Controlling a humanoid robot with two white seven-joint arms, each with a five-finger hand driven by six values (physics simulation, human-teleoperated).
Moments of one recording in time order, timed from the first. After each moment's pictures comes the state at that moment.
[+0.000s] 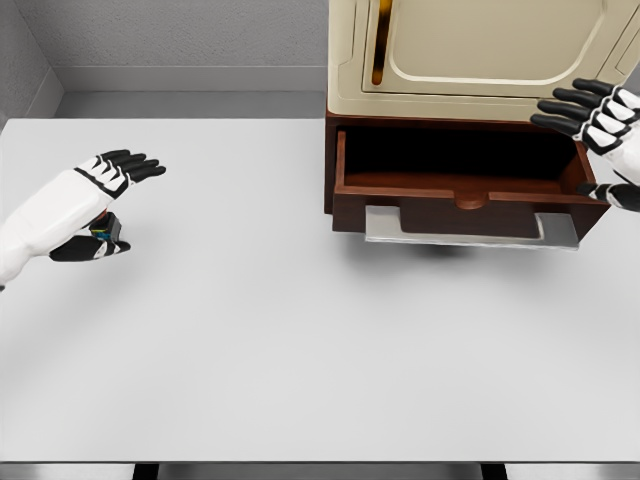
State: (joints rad) left arm -0.06 0.67 0.00 -1.67 -0.47 -0.61 -0.25; right arm -0.13 -1.18 0.23 -1.74 0.42 -0.61 -0.28
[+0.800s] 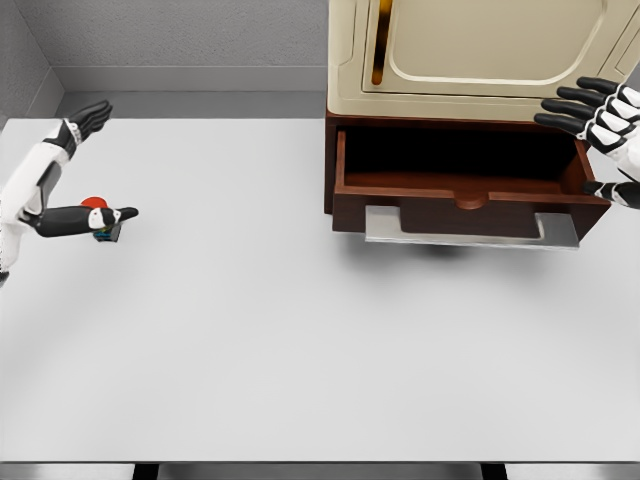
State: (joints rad) left arm -0.05 0.60 -0.03 -1.67 0.22 -0.32 -0.24; right arm -0.13 -1.20 0.23 -1.74 0.42 -0.61 -0.28
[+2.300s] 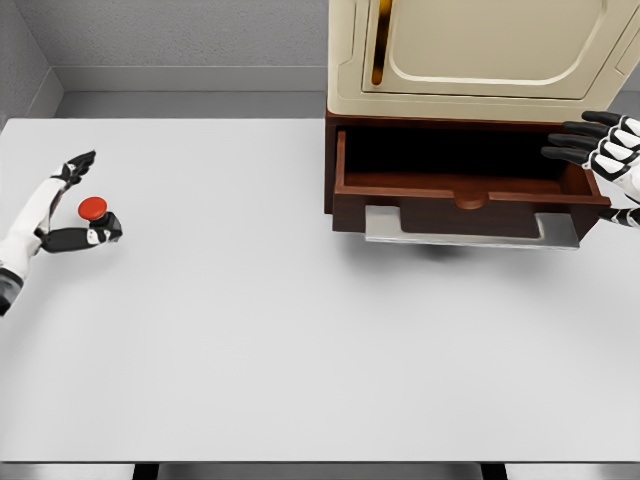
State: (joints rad) left arm -0.12 0.47 0.03 -1.40 -0.06 -0.12 -0.23; right arm -0.04 -1.31 0.22 -1.73 0.41 -0.61 -0.28
